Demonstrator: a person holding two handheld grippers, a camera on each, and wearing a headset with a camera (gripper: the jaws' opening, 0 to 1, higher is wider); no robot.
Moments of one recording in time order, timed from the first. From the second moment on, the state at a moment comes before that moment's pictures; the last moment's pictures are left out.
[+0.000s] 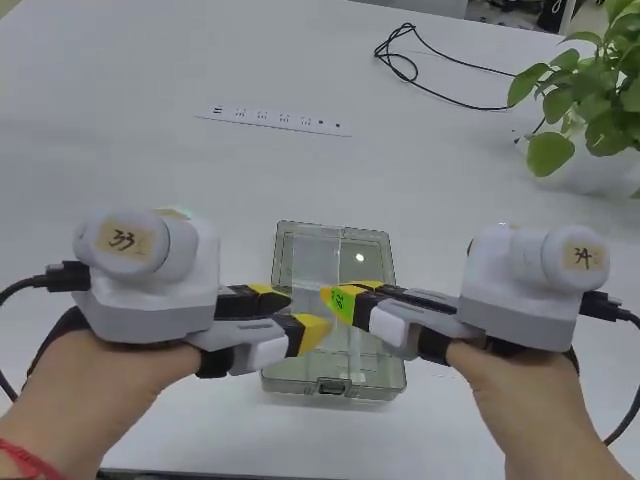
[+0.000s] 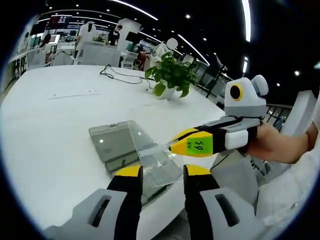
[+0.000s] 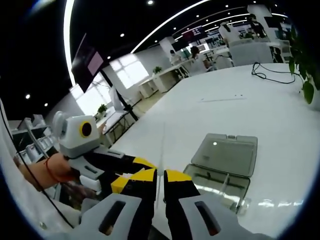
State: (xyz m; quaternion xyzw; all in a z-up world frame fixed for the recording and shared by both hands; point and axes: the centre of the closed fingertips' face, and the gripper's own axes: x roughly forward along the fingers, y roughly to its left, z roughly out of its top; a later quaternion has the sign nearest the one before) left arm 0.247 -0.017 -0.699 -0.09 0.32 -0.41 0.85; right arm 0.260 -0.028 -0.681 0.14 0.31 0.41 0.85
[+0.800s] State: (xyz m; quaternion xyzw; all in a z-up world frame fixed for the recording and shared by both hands) left arm 0.240 0.039 -0.709 -0.04 0.30 -0.42 0.86; right arm 0.266 -0.030 -0.672 0.11 0.33 0.39 0.85
